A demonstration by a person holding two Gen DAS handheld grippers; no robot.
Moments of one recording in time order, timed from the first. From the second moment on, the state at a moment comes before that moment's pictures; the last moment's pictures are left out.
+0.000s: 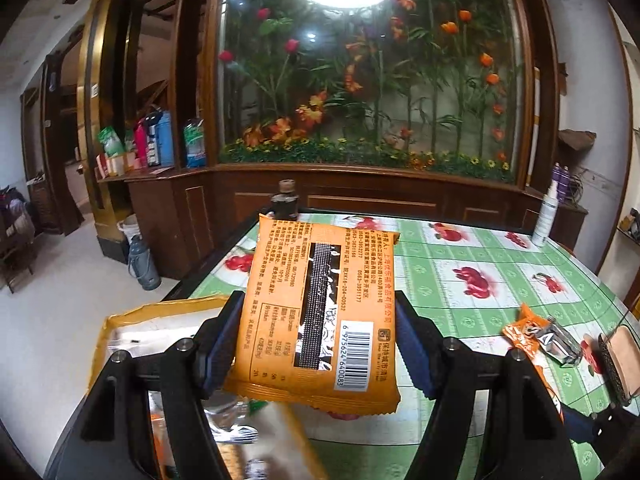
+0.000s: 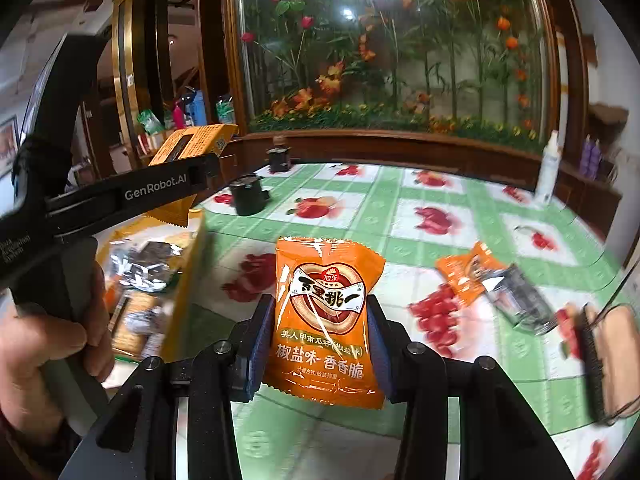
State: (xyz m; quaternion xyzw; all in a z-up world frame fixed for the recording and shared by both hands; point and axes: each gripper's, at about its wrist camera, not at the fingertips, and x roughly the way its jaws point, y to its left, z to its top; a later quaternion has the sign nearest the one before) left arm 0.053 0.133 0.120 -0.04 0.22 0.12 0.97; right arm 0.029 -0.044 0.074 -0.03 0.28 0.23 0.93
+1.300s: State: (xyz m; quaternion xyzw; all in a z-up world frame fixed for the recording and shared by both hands) left arm 0.052 0.278 0.073 -0.13 0.36 0.24 0.89; right arm -0.001 0.117 0.040 -0.07 0.33 0.36 0.87
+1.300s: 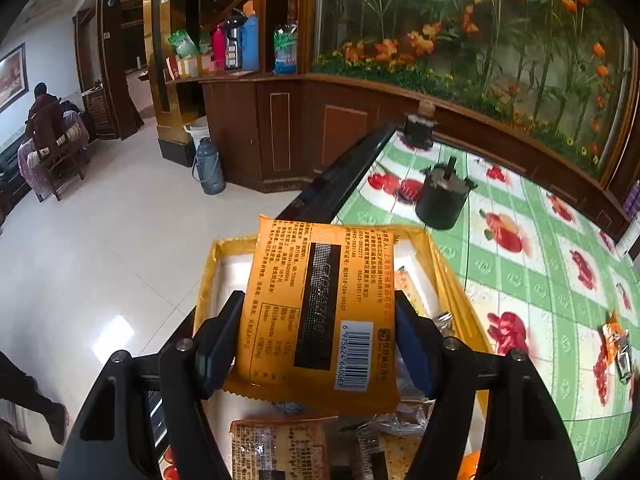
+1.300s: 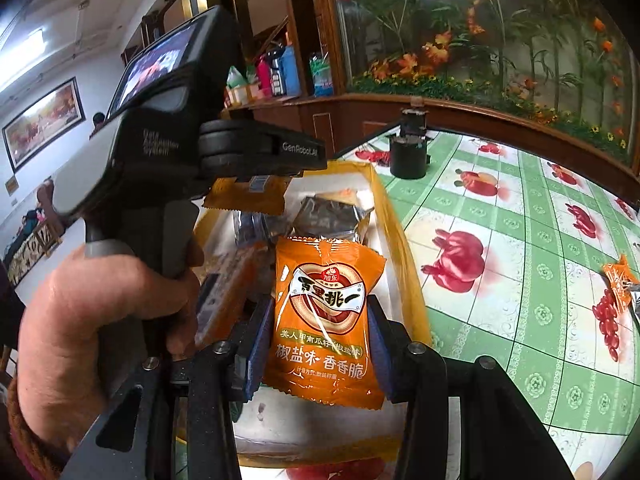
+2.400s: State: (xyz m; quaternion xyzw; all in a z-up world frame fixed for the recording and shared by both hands) left arm 0.063 0.271 0.059 -0.09 0.41 0.23 0.88; right arm 0.003 0.117 0.024 -0.11 0.35 0.33 0.87
